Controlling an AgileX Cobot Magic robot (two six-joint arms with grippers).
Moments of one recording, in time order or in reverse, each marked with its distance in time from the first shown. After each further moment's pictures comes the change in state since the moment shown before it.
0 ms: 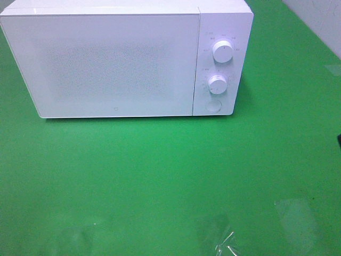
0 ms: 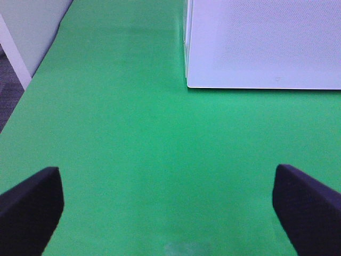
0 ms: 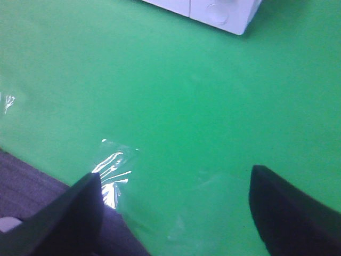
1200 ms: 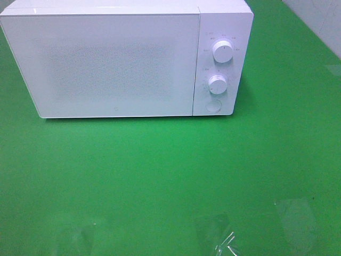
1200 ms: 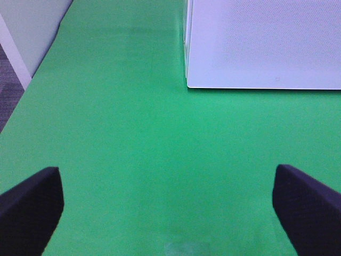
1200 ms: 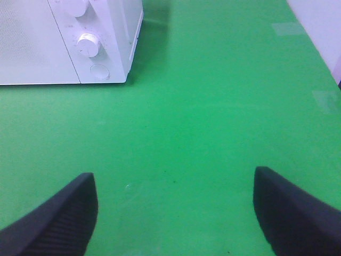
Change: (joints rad) left arm 0.000 0.000 0.000 0.000 0.000 0.000; right arm -0.407 -0.673 0.186 -0.006 0.141 0.016
